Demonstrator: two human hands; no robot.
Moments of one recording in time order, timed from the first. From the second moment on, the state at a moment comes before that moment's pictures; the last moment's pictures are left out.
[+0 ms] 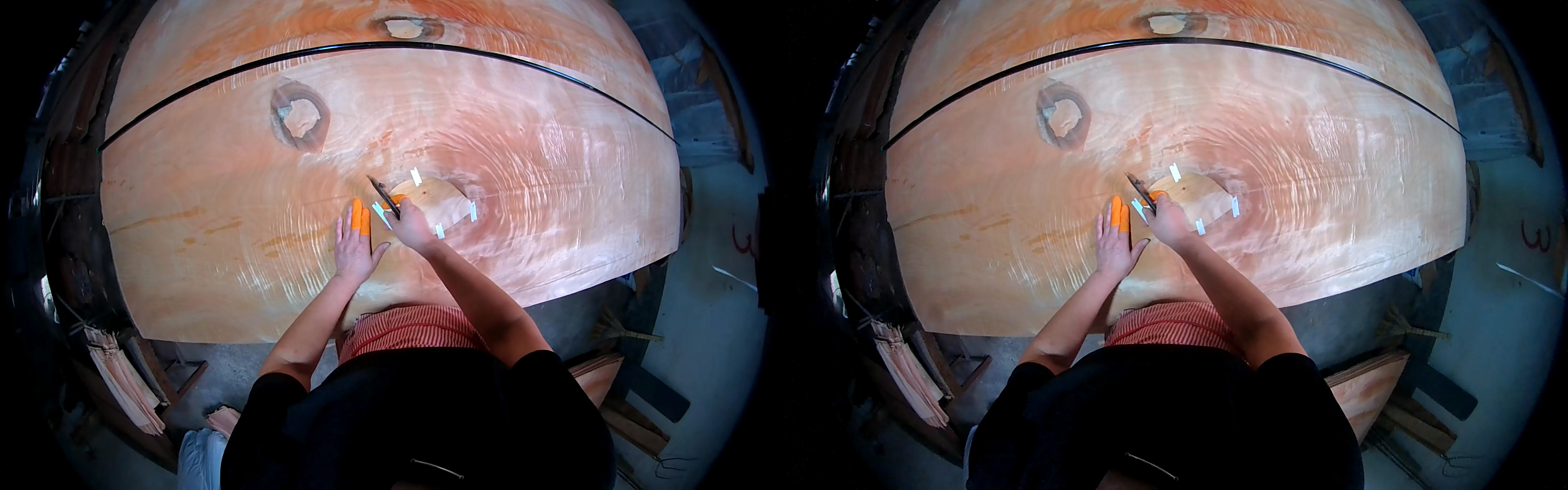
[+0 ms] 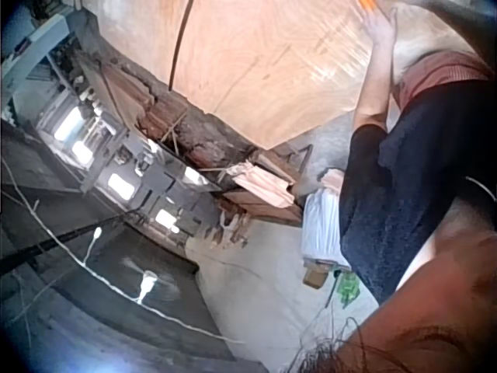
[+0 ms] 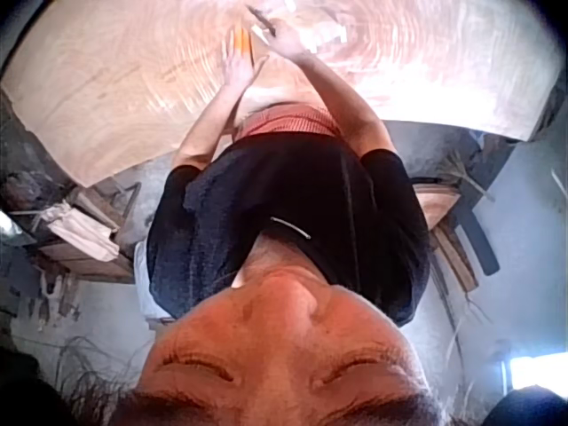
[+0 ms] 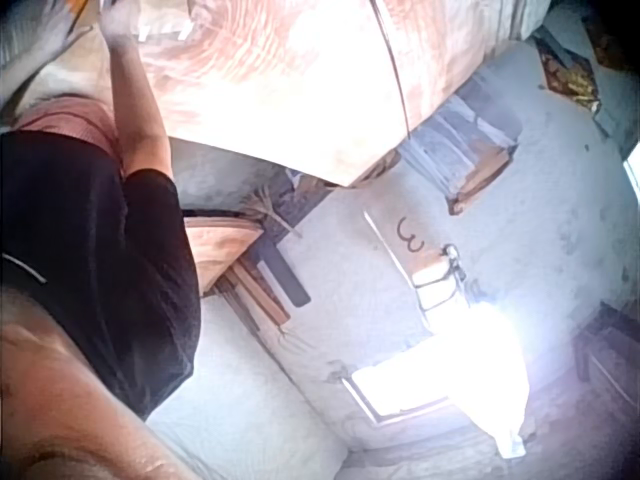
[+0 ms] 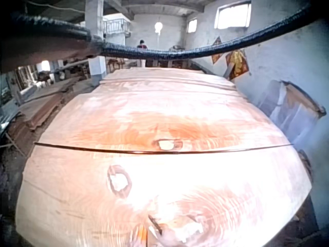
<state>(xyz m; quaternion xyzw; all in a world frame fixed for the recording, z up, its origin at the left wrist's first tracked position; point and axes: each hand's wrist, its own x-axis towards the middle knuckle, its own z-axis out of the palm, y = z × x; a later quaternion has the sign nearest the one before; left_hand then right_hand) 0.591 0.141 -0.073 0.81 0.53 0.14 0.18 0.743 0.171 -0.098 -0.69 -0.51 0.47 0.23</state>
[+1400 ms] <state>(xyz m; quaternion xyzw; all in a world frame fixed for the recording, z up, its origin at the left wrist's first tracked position) 0.497 0.048 -0.068 0.78 0.59 0.11 0.15 0.800 0.030 -0.047 -0.66 -0.67 0.34 -0.07</state>
